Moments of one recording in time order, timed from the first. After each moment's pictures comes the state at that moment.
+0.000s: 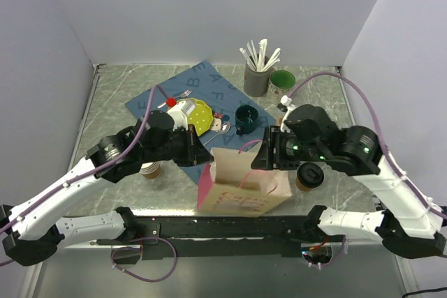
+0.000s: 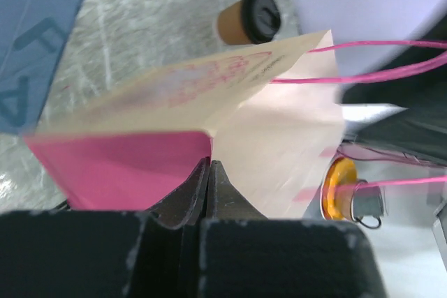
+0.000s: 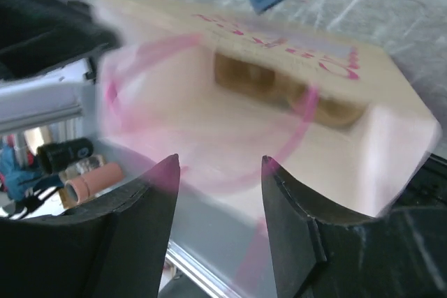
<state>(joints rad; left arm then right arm) -0.94 1.02 1.25 -0.78 0.11 -0.86 0.92 1.05 1.57 -1.30 -0.07 0.83</state>
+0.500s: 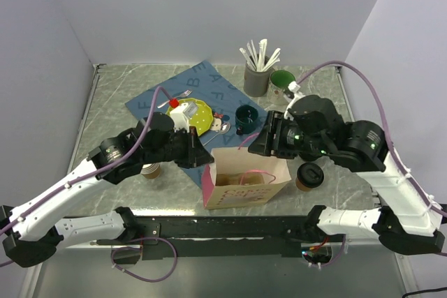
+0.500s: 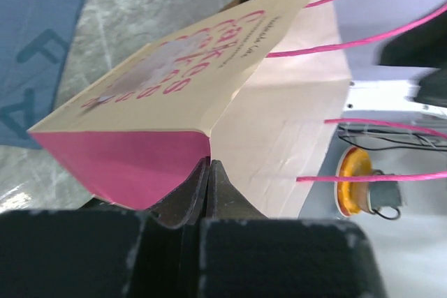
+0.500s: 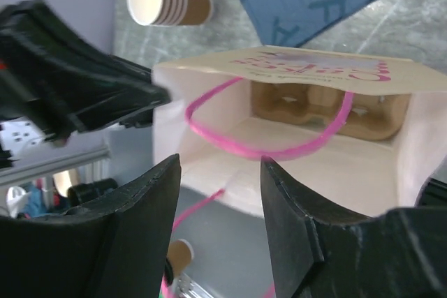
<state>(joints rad) -0.94 1.00 1.20 -0.71 0.15 -0.79 0.92 1.11 1.66 -1.26 0.04 0.90</state>
